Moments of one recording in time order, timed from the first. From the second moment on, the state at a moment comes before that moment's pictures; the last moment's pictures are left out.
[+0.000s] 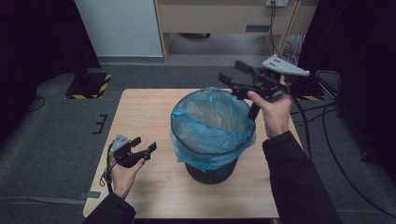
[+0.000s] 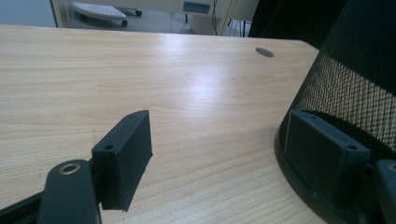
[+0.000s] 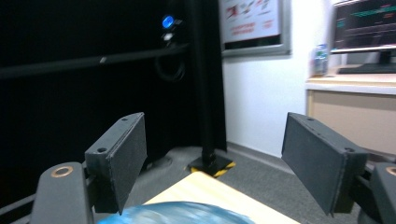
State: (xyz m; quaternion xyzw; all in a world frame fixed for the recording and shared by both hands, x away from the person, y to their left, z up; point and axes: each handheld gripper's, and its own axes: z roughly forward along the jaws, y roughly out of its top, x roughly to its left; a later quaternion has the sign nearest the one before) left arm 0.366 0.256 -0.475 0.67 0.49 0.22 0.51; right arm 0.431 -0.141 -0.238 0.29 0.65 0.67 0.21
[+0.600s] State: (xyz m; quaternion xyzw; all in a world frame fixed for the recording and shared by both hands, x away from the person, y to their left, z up) left arm 0.366 0.252 -0.478 0.69 0.48 0.21 0.50; right arm 0.450 -0.059 -0.325 0.32 0.83 0.43 0.14
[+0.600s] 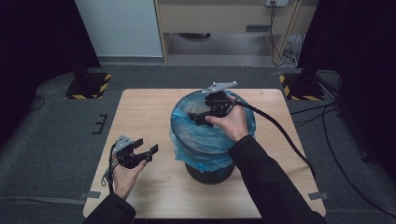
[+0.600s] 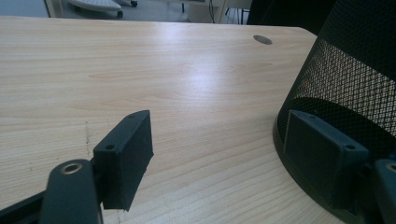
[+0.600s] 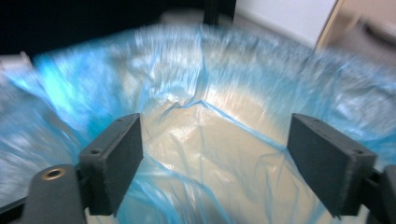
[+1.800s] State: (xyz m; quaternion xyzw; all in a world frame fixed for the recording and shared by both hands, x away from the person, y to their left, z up) left arm 0.366 0.247 -0.478 0.69 0.47 0.20 0.51; right arm 0.436 -0.092 -0.272 0.32 0.69 0.61 0.20
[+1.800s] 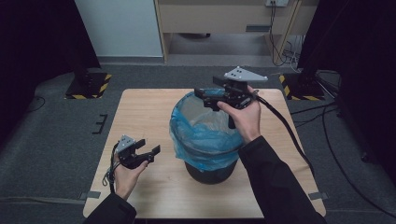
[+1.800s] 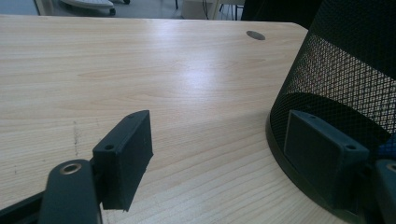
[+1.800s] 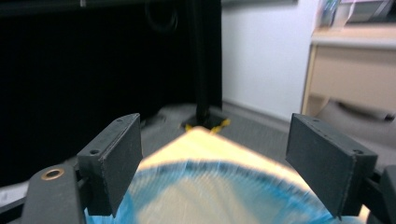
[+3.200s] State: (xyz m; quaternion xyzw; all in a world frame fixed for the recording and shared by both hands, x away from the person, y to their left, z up) left arm 0.373 0.246 -0.490 0.74 0.47 0.18 0.44; right arm 0.423 -0.289 -0.470 0.53 0.67 0.47 0.21
